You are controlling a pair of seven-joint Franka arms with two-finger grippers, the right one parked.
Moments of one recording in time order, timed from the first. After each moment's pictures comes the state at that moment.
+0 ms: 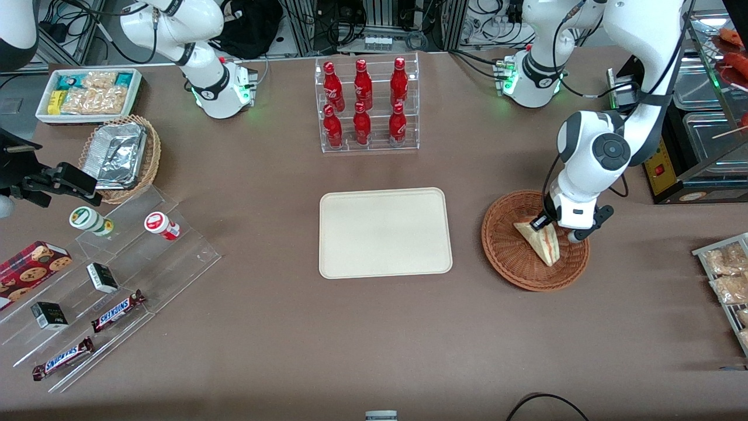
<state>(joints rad) -0.06 0.14 -0.13 -2.33 0.01 2.49 -0.83</state>
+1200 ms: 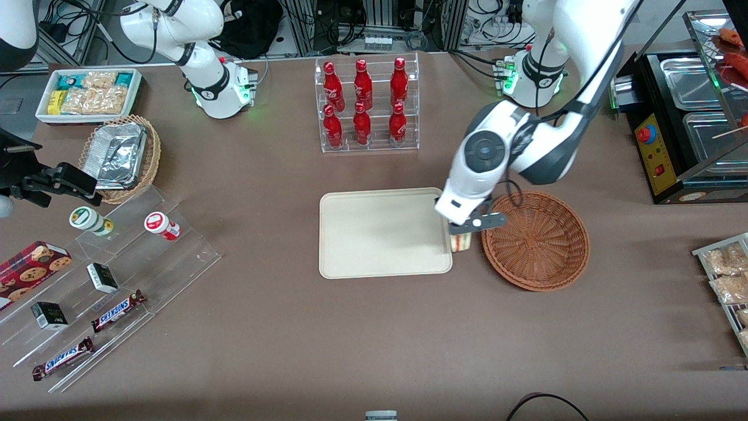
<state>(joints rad) -0.12 0.40 -0.54 -1.82 0.23 2.04 -0.92</state>
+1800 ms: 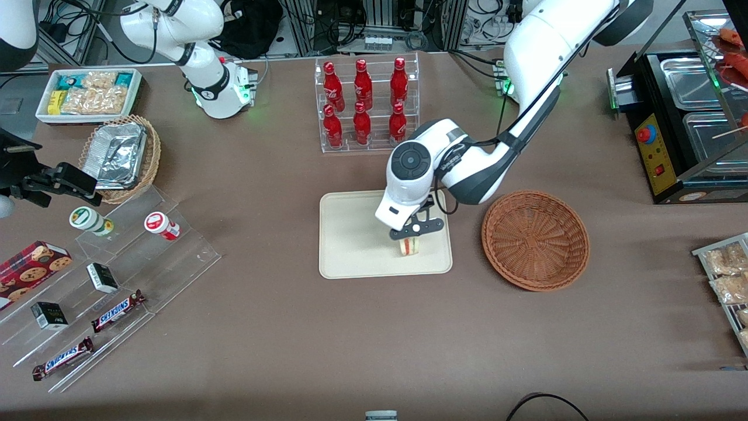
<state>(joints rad) -0.29 0.65 -0.54 -1.57 0.27 2.04 -1.10</state>
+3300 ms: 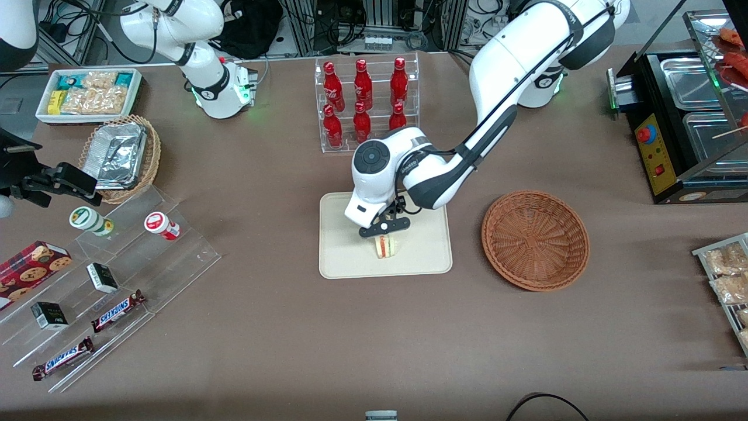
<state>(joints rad) -0.42 0.75 -0.52 -1.46 0.41 2.11 -1.26</state>
